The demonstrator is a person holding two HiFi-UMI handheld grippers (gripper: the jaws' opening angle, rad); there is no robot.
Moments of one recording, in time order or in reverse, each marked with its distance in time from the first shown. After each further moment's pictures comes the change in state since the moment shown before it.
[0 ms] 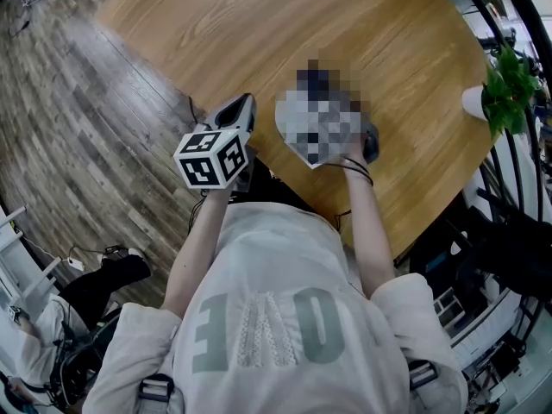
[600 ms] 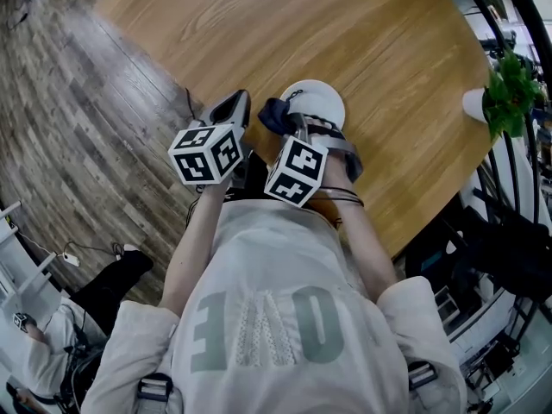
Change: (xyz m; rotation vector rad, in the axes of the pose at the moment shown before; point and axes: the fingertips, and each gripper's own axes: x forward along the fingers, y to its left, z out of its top) left arm -0.003 0.018 -0.004 -0.035 -0.002 0.019; right arm -0.027 0.107 0.016 -0.302 -0.038 0.218
